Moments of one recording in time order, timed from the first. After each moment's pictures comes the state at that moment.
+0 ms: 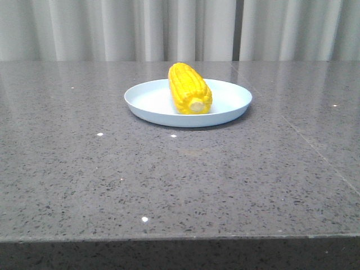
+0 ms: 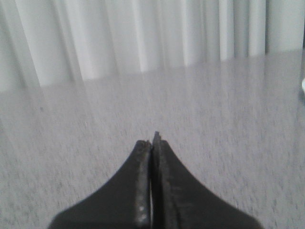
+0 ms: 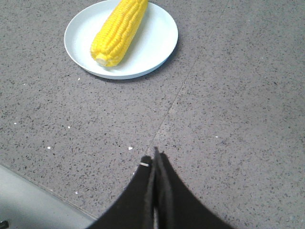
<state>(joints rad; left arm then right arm) -0.03 0.00 0.00 -0.13 0.05 0.29 0.47 0.57 -0.76 -0.01 0.83 0.07</state>
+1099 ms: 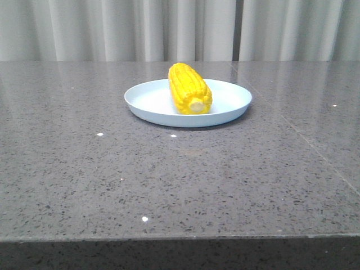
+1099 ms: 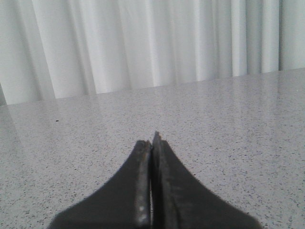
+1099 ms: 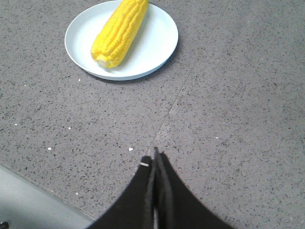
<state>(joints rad) 0.00 0.00 0.00 -0.13 0.02 0.29 0.47 0.57 -0.76 -0.01 0.83 0.07</state>
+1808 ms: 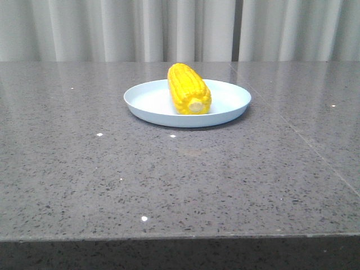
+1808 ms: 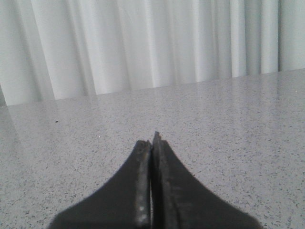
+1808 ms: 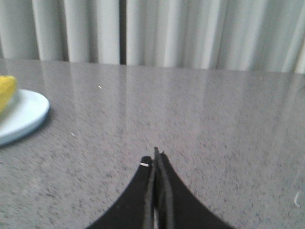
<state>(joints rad) 0.00 0.00 0.00 -0.13 0.02 0.29 0.01 -0.01 -0.06 -0.06 0.18 0.07</state>
